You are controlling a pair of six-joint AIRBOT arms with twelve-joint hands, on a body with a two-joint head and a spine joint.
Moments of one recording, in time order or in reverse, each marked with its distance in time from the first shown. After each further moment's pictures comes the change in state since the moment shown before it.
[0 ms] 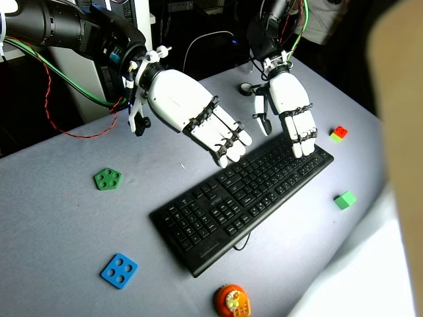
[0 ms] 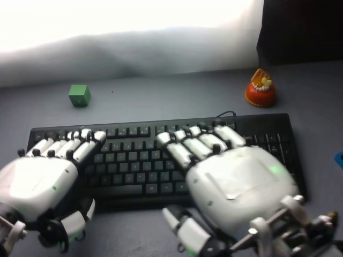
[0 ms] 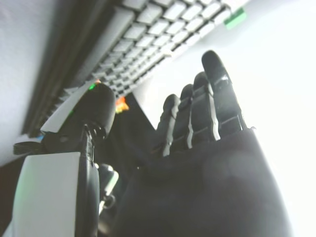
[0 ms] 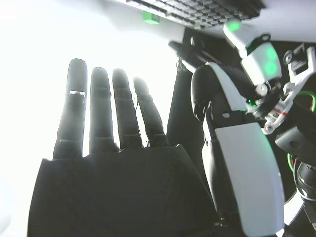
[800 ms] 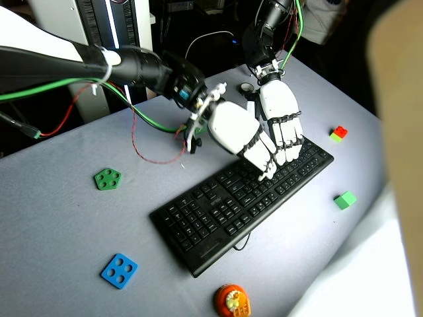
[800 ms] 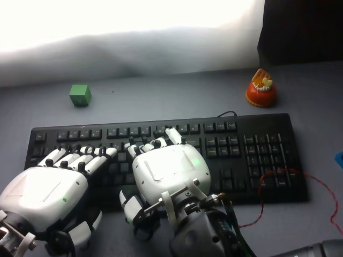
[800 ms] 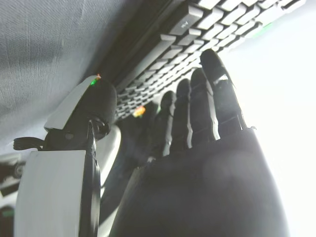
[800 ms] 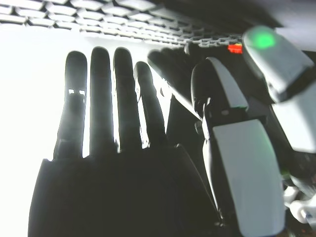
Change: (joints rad) left arm 0.022 -0.042 0.027 0.041 0.002 0.005; right arm 0.016 -0.401 0.506 0.058 -0.031 0.075
